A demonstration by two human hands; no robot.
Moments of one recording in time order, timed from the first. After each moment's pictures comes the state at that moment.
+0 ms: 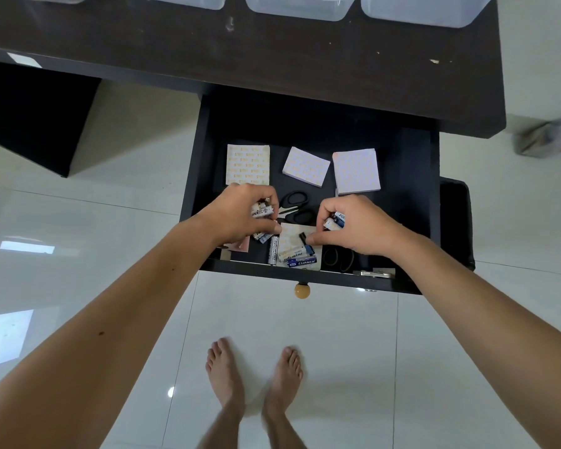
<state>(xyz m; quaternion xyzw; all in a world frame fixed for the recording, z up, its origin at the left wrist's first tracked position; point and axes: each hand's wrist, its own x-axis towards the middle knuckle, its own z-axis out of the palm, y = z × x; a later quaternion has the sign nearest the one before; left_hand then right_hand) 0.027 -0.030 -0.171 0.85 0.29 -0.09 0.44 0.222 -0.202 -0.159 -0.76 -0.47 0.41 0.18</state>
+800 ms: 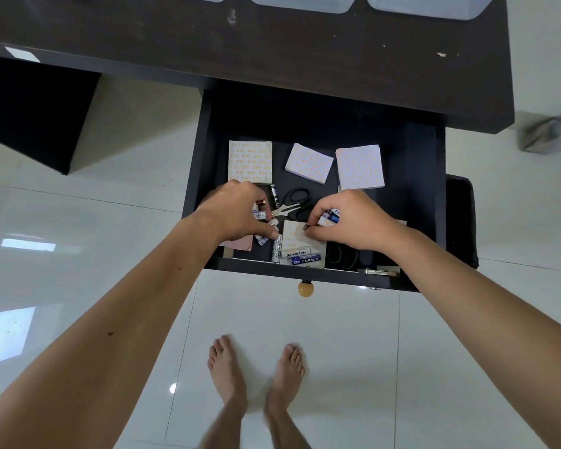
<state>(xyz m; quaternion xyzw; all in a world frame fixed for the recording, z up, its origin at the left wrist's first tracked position) 0.031 -0.028 -0.165 0.86 0.35 -0.18 0.31 0.217 -0.191 -0.169 -0.77 -0.48 0.40 0.15</state>
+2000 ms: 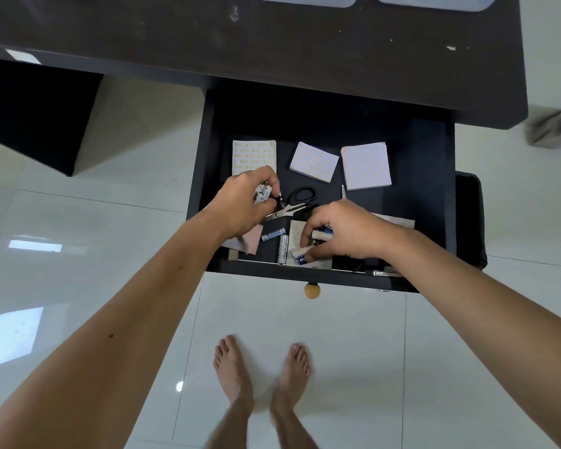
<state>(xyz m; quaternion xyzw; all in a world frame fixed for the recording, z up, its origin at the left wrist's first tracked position) 0.030 -0.027 -0.172 0.83 0.36 -0.03 0.44 0.204 -0.184 -0.174 -0.71 -0.54 0.45 0.09</state>
